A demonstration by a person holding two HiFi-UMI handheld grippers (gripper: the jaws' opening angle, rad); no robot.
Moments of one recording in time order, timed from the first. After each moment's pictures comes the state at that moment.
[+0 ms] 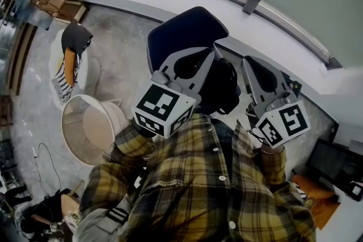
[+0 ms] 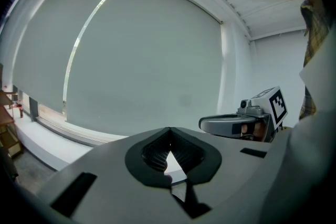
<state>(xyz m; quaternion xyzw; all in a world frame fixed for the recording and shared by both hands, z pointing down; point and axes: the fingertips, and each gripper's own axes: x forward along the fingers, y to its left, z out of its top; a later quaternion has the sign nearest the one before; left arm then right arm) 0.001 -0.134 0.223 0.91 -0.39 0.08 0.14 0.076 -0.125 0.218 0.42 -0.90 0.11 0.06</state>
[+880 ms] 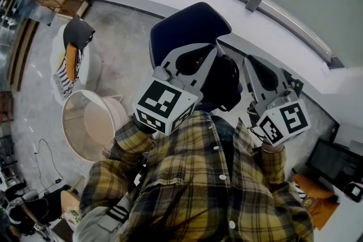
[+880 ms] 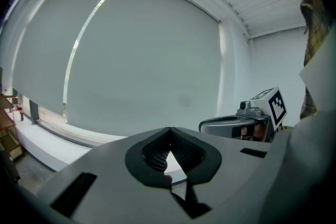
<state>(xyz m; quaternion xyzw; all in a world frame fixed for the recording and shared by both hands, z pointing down) -0.004 -0.126 0.223 0.91 -0.39 0.08 0.13 0.071 -0.116 0.227 0.42 -0.90 0.12 0.07</state>
